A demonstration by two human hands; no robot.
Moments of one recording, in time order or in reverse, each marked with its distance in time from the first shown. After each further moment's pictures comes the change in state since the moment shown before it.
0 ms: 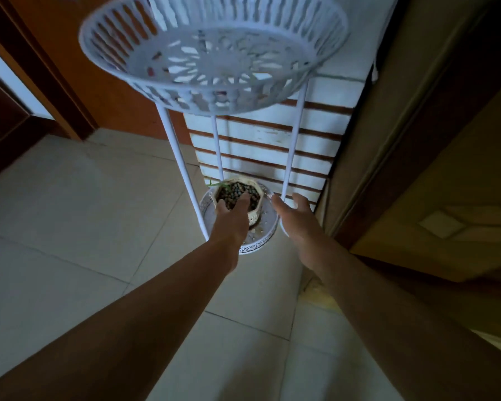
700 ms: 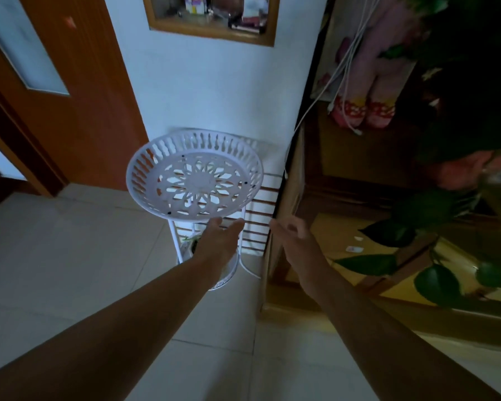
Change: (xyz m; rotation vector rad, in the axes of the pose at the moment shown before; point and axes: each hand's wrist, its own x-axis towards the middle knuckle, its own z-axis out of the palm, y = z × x) left_hand -0.193 0.189 -0.028 0.146 -0.139 0.133; right_hand -0.212 -0.205 -0.091 0.042 0.098 -0.042
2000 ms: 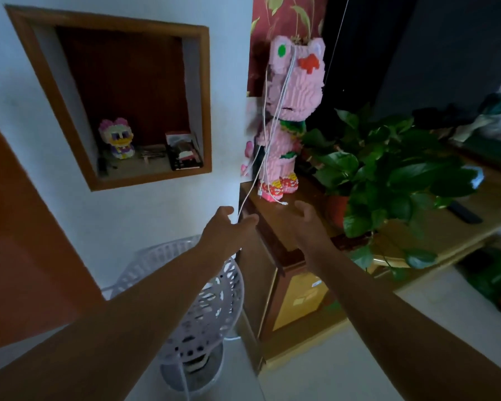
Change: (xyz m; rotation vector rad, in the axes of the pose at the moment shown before) left_hand 0.008 0.262 -0.084 0.412 -0.575 0.409; right_hand -0.045 -0.237 0.030 0.229 0.649 -0.307
